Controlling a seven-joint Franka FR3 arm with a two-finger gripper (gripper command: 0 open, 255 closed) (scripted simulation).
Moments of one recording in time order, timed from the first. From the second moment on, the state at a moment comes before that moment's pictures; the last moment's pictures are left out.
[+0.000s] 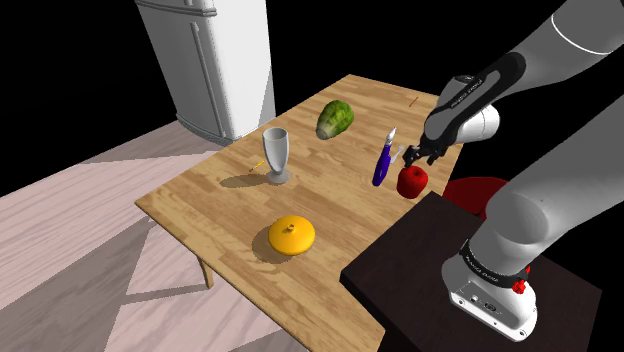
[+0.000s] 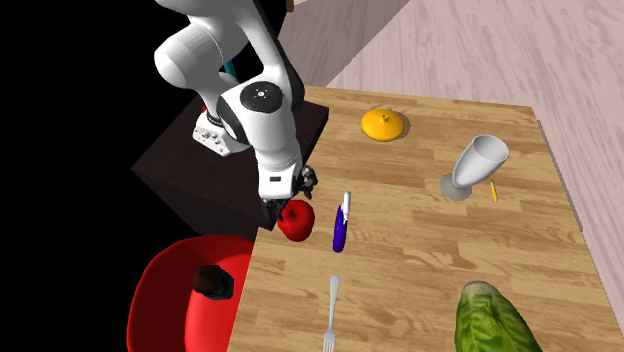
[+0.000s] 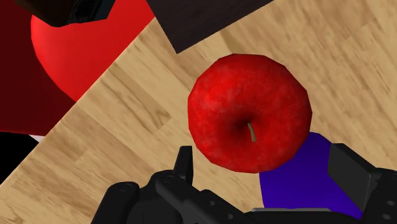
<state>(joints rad) -0.22 -0.20 -0.44 -2.89 -0.19 2.87 -0.02</state>
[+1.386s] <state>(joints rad) -0.23 -0.21 -0.43 -2.89 -0.20 2.86 -0.02</state>
